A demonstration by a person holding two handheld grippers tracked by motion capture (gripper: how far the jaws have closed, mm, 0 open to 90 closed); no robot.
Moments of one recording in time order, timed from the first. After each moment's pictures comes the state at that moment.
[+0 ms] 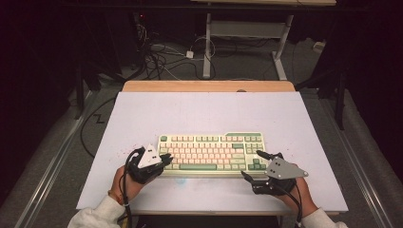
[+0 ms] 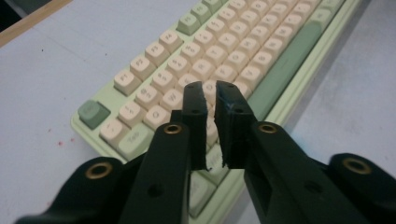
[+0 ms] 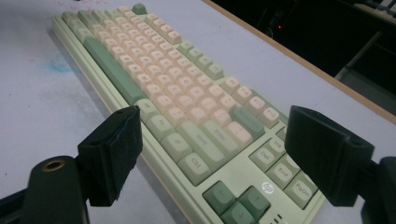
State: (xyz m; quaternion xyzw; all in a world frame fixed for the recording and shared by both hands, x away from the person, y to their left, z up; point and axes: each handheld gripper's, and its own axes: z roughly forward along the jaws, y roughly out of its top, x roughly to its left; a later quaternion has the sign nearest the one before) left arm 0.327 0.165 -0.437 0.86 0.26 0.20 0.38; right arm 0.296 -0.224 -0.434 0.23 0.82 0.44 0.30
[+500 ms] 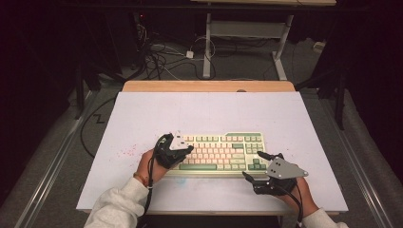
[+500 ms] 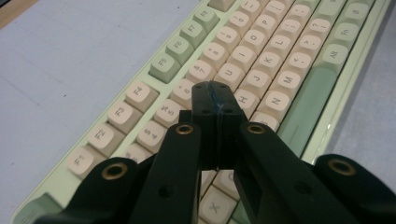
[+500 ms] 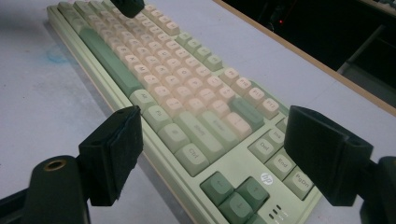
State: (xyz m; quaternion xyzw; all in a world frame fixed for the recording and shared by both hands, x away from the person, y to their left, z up) left arm 0.372 0.105 -0.438 0.89 0.25 0.17 0.35; right arm 0.298 -0.227 -0.438 0.23 0.82 0.43 0.29
